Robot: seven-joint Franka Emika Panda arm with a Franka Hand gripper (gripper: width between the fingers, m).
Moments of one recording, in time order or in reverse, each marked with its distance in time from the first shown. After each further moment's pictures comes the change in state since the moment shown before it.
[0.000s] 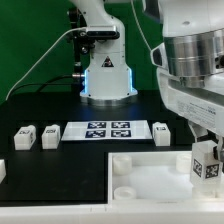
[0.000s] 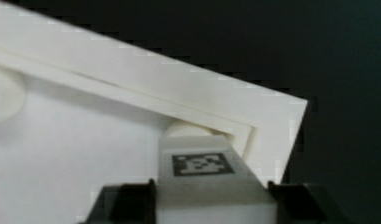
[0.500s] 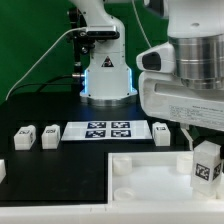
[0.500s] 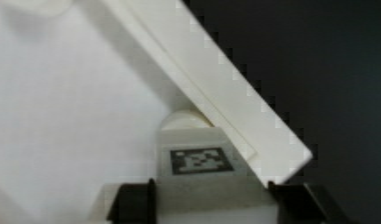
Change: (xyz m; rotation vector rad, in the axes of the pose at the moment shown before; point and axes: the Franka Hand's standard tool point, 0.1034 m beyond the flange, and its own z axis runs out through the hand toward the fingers) arm 0.004 -0.003 -0.001 -0.056 0.007 -0.473
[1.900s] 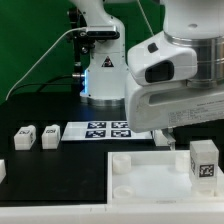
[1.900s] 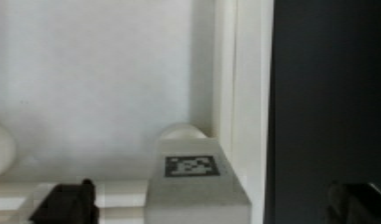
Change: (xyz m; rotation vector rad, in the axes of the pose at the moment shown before) arm -0.004 0.012 -0.006 -0.095 -0.184 -0.902
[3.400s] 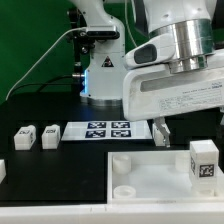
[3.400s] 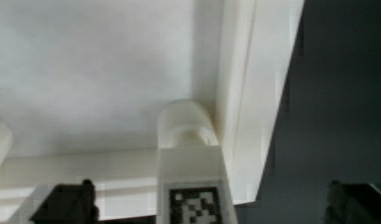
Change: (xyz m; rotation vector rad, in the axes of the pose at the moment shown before) arm -0.016 0.002 -0.014 -0.017 0.653 -0.009
